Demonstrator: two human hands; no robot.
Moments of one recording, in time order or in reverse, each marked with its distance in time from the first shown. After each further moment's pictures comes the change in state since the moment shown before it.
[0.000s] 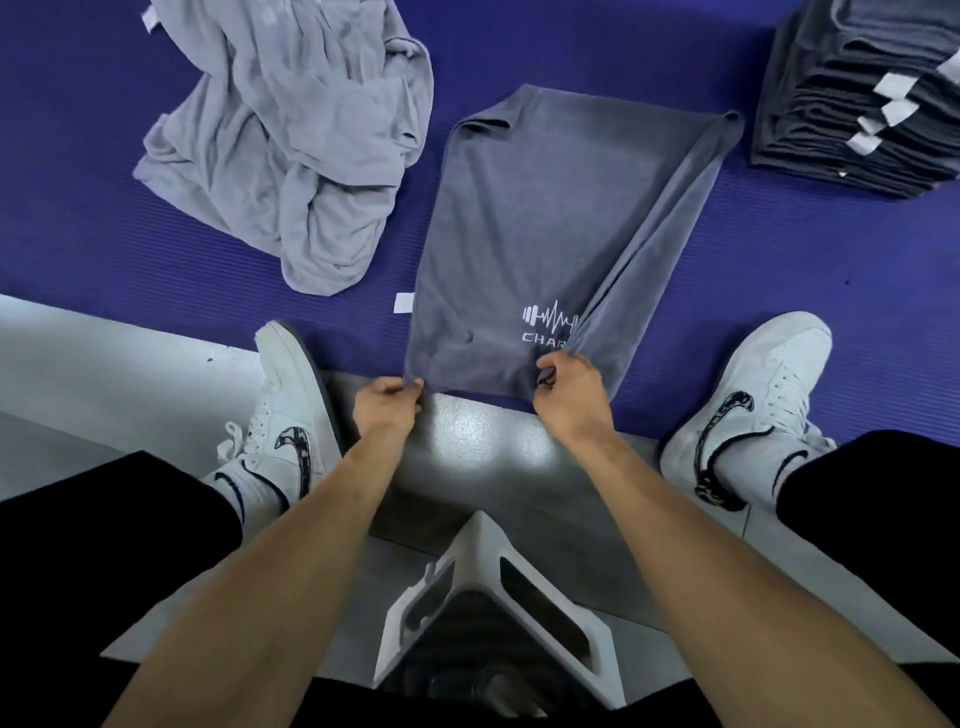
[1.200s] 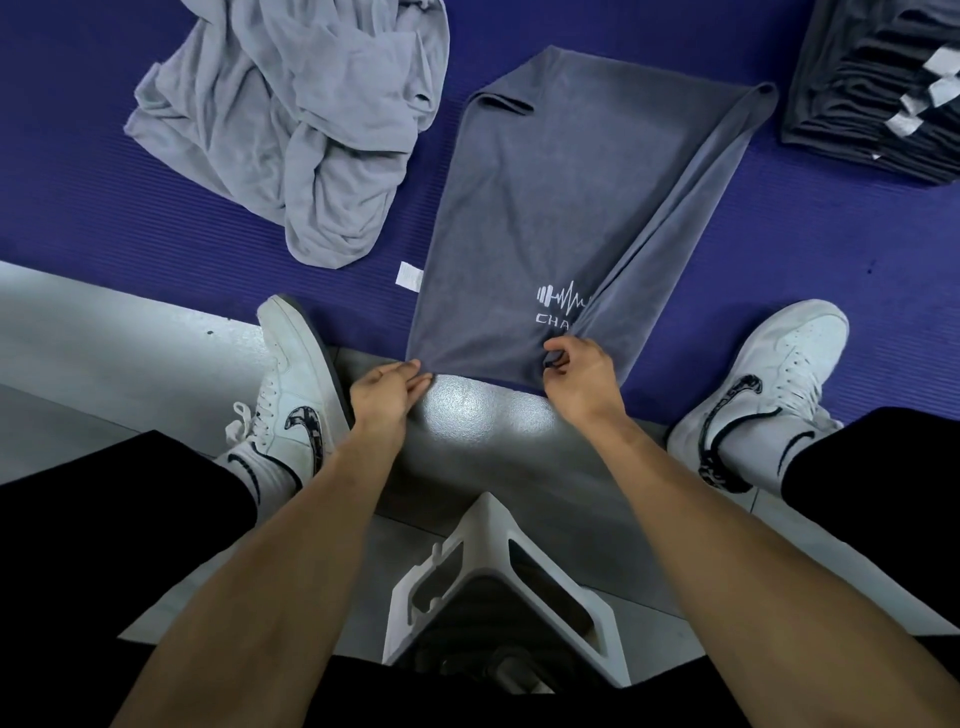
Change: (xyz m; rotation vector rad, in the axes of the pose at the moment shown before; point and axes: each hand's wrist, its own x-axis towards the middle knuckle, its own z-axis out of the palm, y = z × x) left_hand -0.001 -0.002 -0.013 -0.569 -0.092 -0.190; right_hand 0.004 0.002 0.009 0.015 -0.014 0.001
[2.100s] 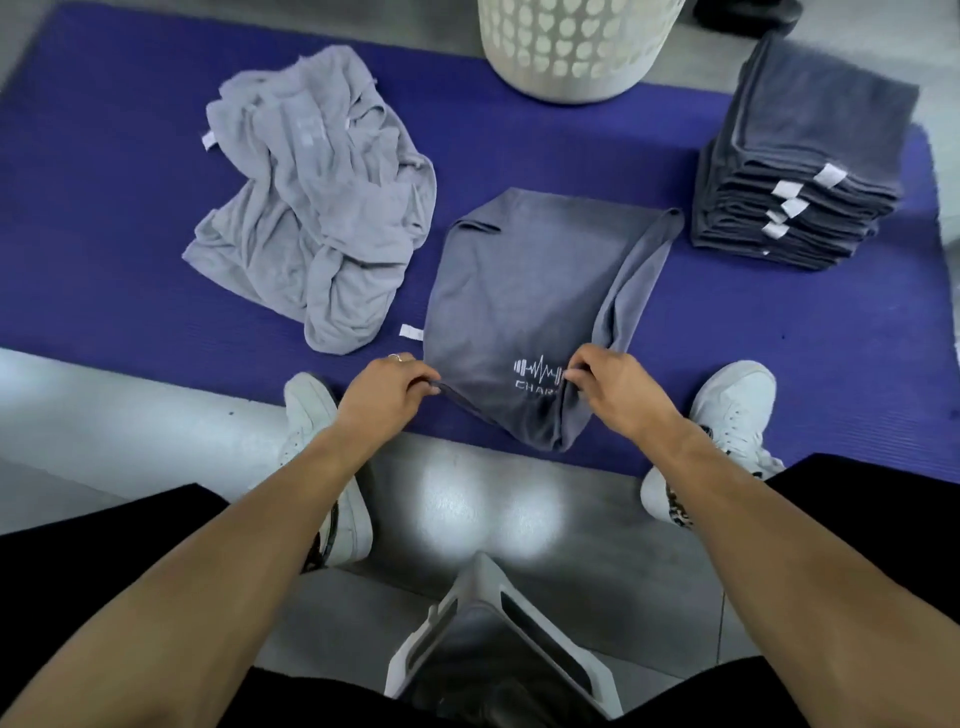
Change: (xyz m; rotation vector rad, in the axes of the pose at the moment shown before) left_hand -0.052 0.088 0.011 1.306 -0.444 1.168; right_hand -0.009 -0.020 -0.112 -0.251 0.017 -0.346
